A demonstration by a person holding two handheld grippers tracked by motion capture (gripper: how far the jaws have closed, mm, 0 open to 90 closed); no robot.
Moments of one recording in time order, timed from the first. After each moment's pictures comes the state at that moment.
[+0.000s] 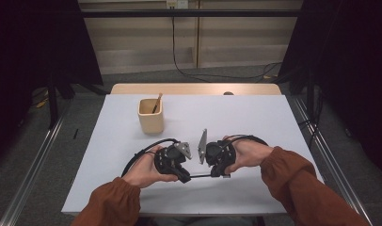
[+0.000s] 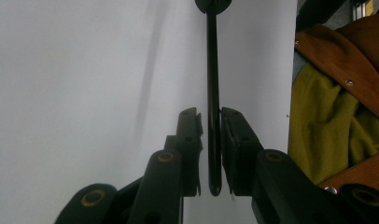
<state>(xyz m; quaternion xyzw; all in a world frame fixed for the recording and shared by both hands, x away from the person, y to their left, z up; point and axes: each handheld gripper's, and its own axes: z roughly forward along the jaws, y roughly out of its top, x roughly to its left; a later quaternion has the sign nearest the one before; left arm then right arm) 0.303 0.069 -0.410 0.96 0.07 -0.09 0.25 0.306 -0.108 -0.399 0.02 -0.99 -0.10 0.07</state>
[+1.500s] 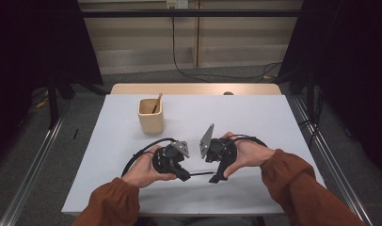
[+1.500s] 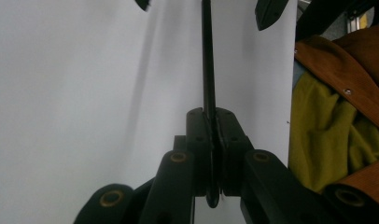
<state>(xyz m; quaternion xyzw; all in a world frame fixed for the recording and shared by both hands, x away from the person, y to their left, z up) 0.305 0.077 -0.412 0.95 0.08 -0.10 0.28 0.311 -0.116 -0.402 -0.02 -0.98 -0.18 0.06</state>
